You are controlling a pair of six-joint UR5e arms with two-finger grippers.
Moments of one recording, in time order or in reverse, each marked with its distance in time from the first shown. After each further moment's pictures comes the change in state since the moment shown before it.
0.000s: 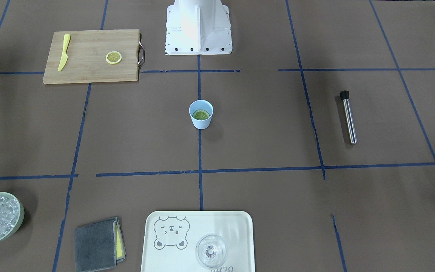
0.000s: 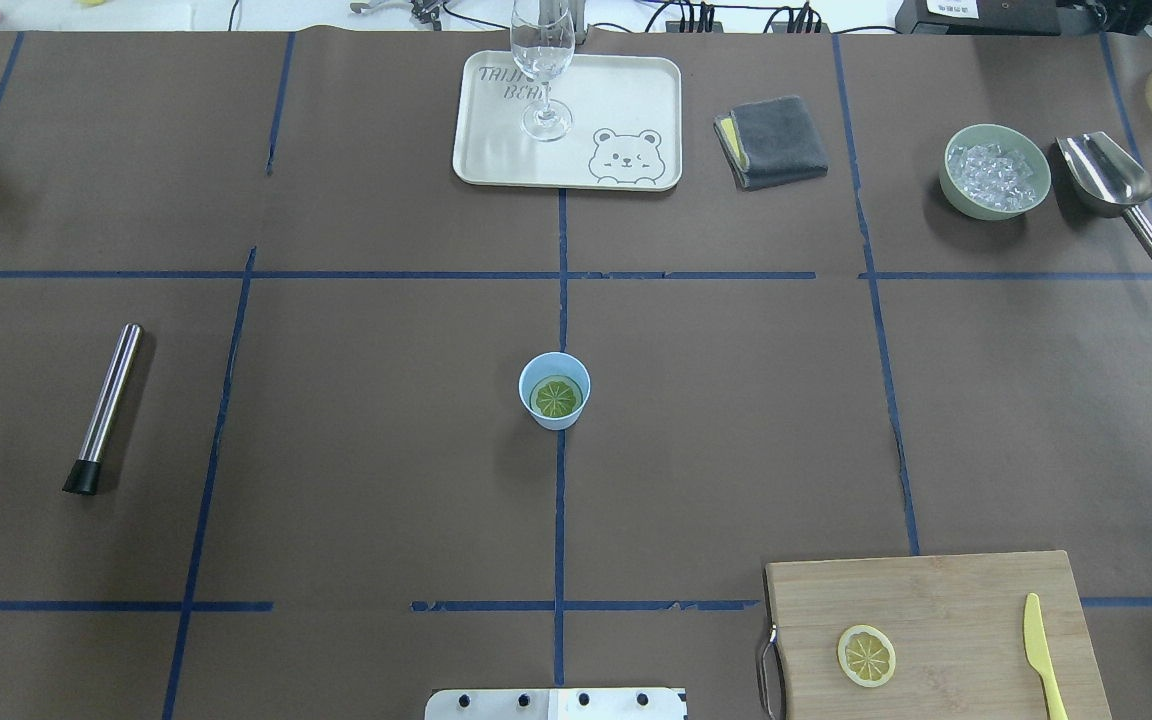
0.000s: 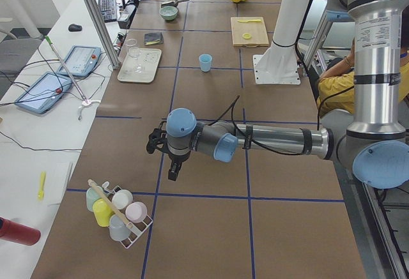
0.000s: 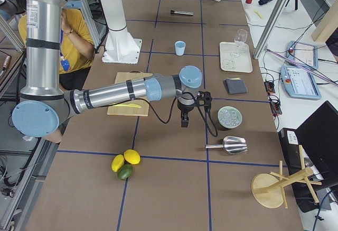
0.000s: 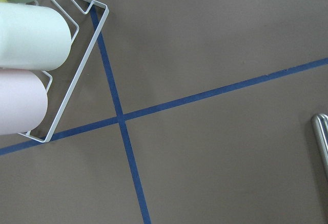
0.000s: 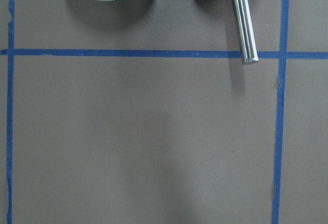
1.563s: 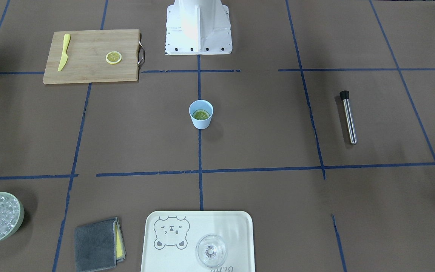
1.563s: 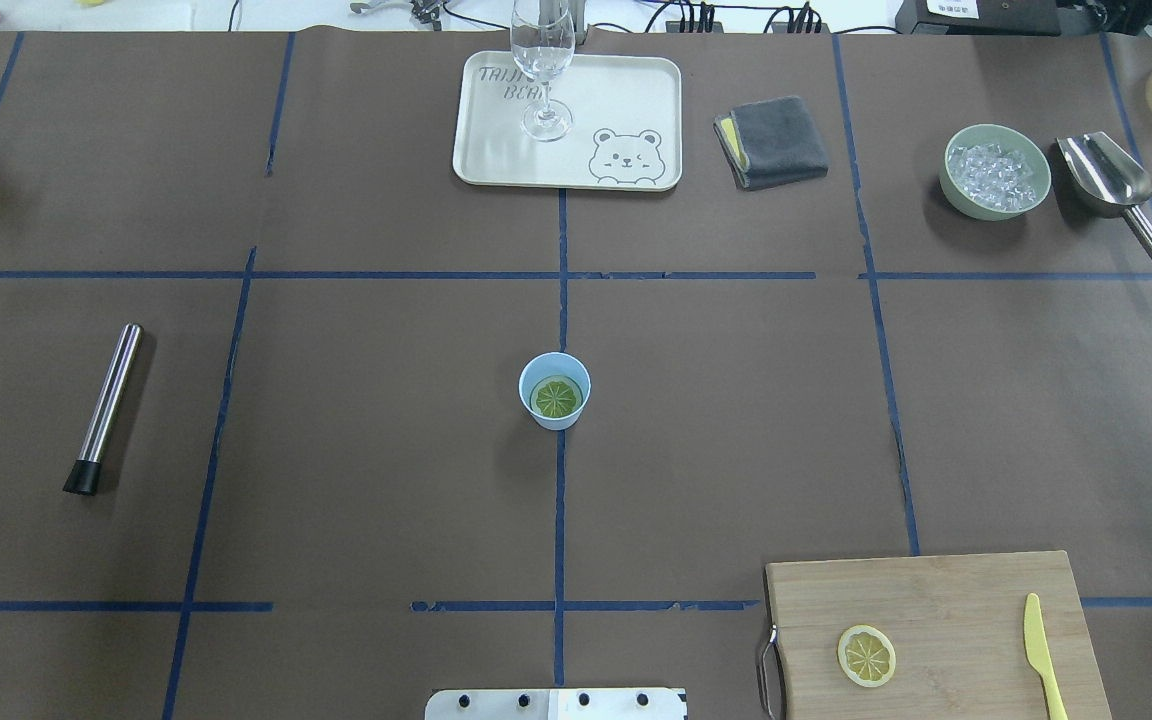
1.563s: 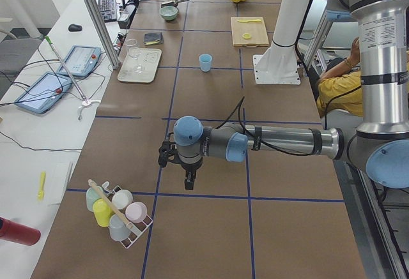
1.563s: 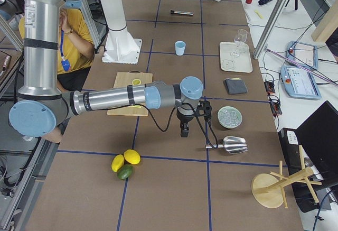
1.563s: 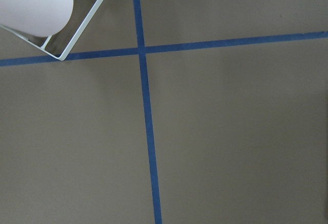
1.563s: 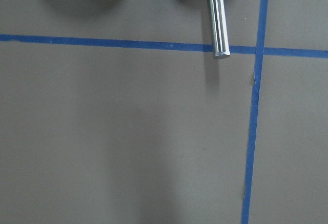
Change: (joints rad) left arm -0.003 0.048 -0.045 0.184 -0.006 0.001; right arm 0.035 -0.005 -0.065 -0.002 -0.004 -0.109
